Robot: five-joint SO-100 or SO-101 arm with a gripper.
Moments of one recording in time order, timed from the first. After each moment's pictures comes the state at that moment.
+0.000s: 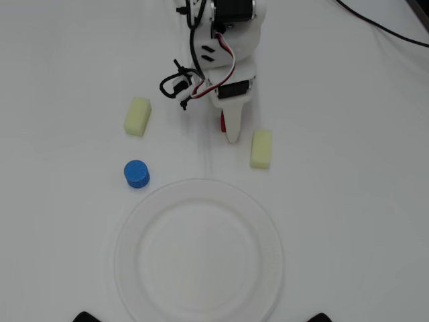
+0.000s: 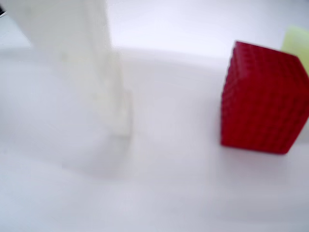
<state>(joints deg) -12.5 98.0 122.9 59.4 -4.1</state>
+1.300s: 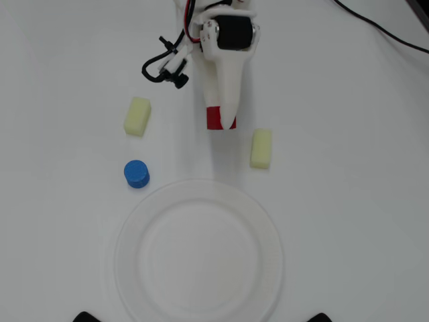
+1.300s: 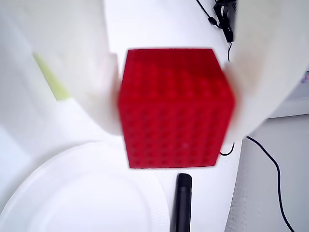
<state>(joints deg) -9.1 138.0 143.2 18.0 -17.5</state>
